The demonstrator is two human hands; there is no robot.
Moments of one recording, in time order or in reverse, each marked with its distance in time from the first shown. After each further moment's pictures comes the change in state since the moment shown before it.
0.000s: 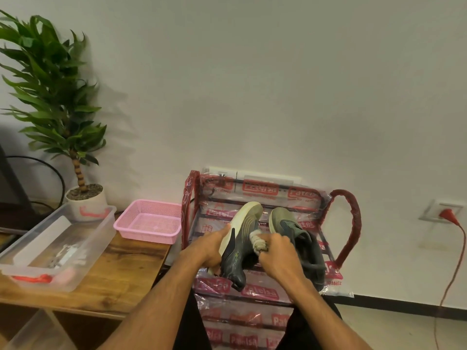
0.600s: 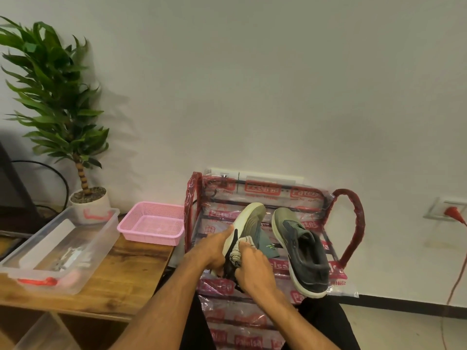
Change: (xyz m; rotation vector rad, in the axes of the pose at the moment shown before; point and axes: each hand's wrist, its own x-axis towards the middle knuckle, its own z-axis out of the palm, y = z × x) left_hand -0.002 0.003 0.002 0.028 0.023 -0.013; right_hand -0.013 -0.028 0.049 -0.076 -0.111 -0.048
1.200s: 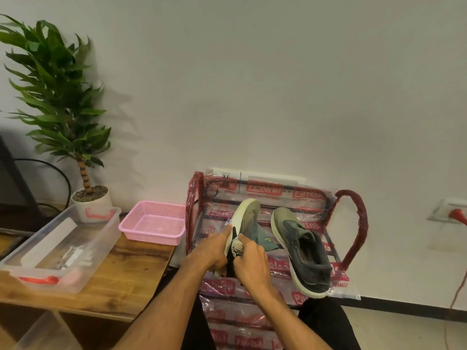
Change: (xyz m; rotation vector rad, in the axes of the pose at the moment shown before) left_hand -0.003 0.002 0.000 -0.025 0.050 0.003; right_hand 0.018 -0.007 0.015 0.261 0.154 0.088
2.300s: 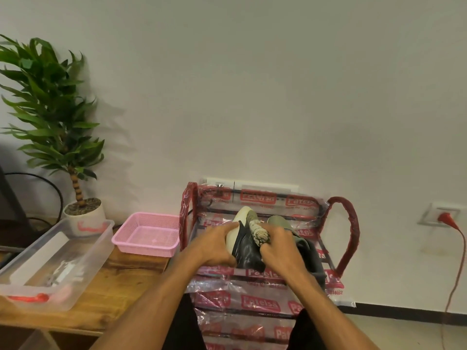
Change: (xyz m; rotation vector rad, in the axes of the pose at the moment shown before) left_hand -0.008 0.018 -0.035 -0.140 0.067 0.202; right_hand 0.013 0.000 -0.096 0.030 -0.010 -0.070
